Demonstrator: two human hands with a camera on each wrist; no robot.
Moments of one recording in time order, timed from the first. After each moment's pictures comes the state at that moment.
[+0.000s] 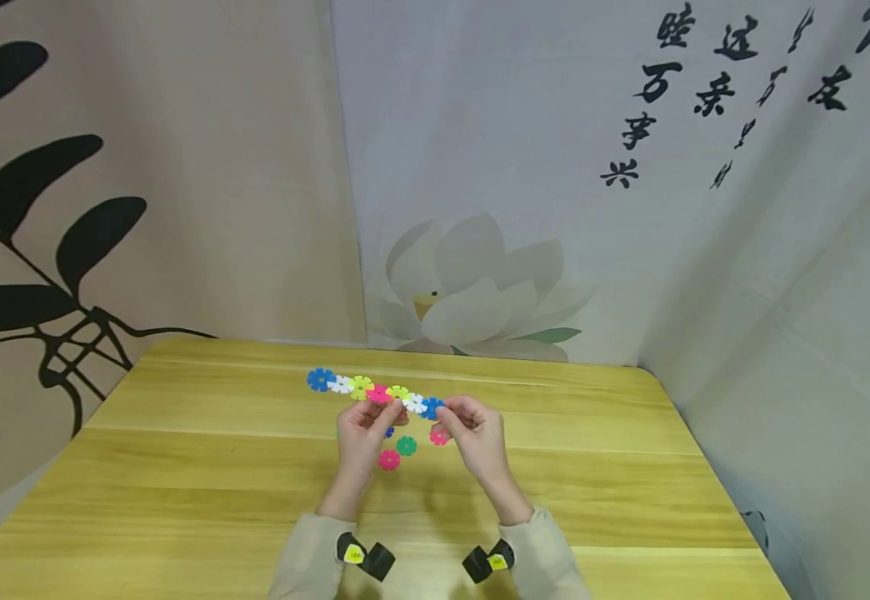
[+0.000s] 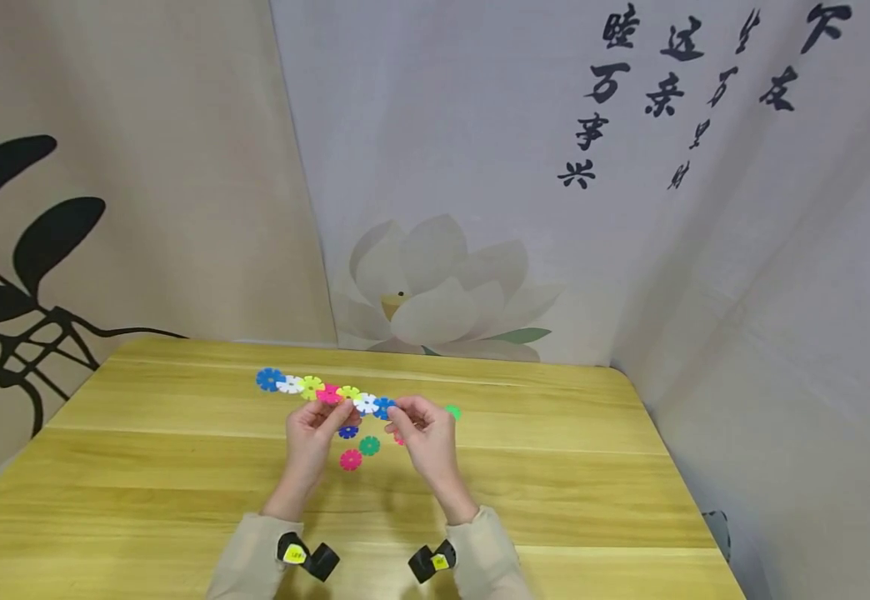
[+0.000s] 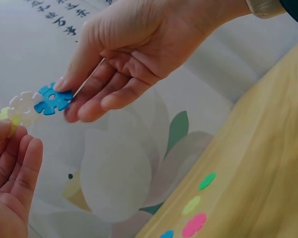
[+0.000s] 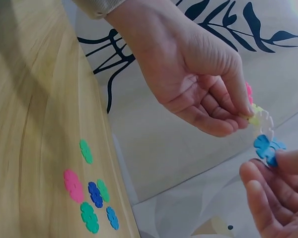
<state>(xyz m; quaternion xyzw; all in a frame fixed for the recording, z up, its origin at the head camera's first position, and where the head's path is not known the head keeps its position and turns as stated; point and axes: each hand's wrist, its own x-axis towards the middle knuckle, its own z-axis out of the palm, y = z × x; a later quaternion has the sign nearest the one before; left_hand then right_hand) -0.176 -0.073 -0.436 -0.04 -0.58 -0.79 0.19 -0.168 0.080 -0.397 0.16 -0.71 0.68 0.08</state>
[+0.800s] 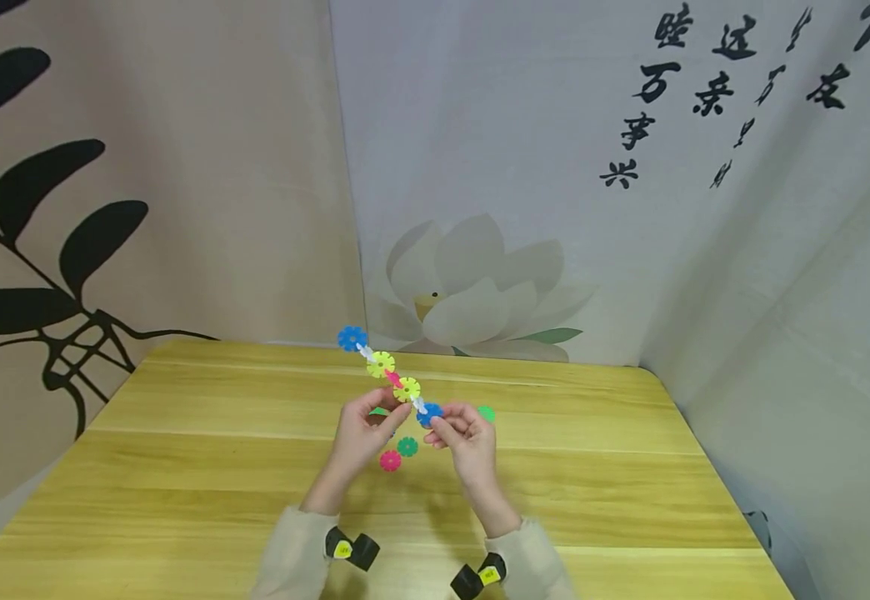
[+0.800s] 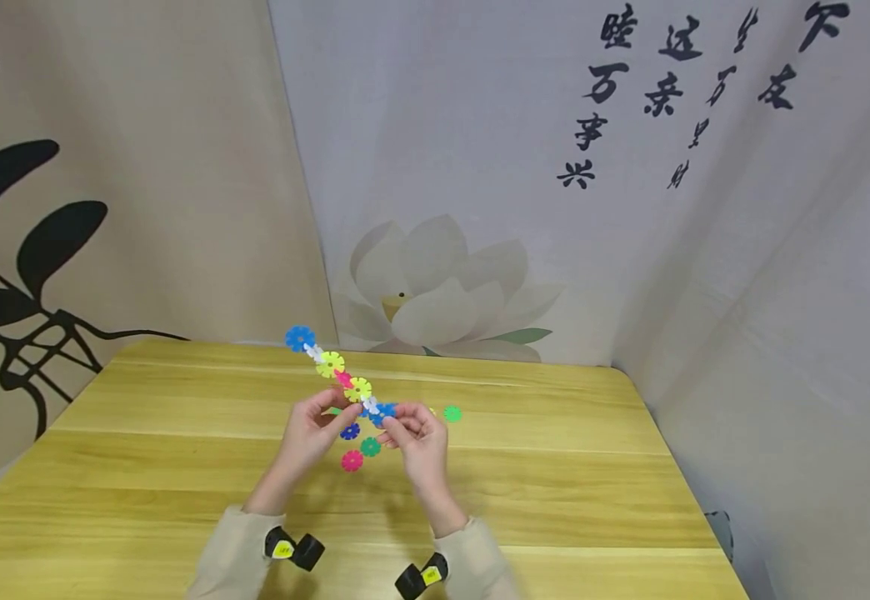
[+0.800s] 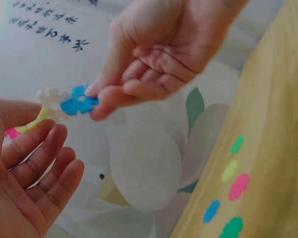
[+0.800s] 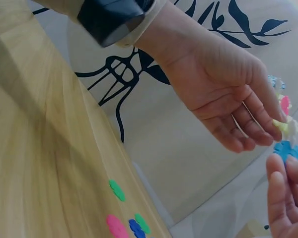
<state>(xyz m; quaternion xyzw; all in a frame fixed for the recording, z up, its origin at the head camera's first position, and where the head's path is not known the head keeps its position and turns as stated) -0.176 -0.091 -0.421 -0.13 -0.75 -0.64 0.15 -0.178 0.068 -0.445 0.11 -0.60 0.79 0.06</state>
